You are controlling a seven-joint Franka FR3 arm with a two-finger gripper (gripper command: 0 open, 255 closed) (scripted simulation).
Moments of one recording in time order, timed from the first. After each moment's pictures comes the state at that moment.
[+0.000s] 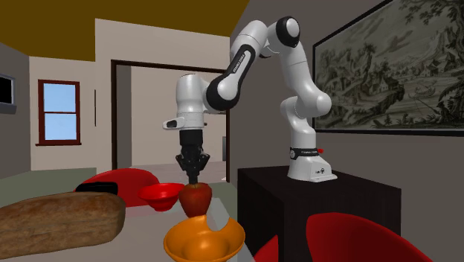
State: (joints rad) arm 0.23 0.32 0.01 -2.25 0.14 2.54 -0.68
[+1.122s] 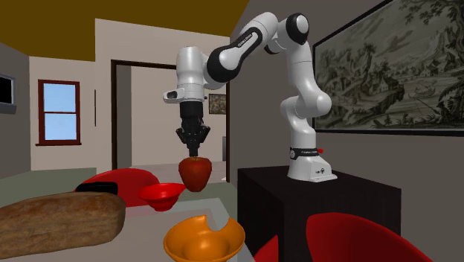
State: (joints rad) arm 0.23 0.14 0.00 -2.22 0.12 2.34 -0.64
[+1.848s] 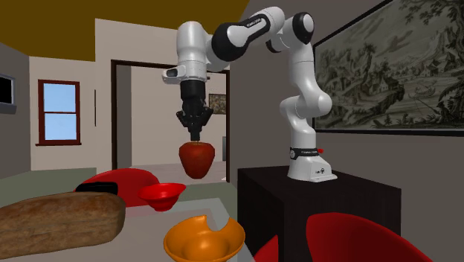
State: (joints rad) arm 0.28 0.08 0.04 -2.14 0.10 2.21 -0.54
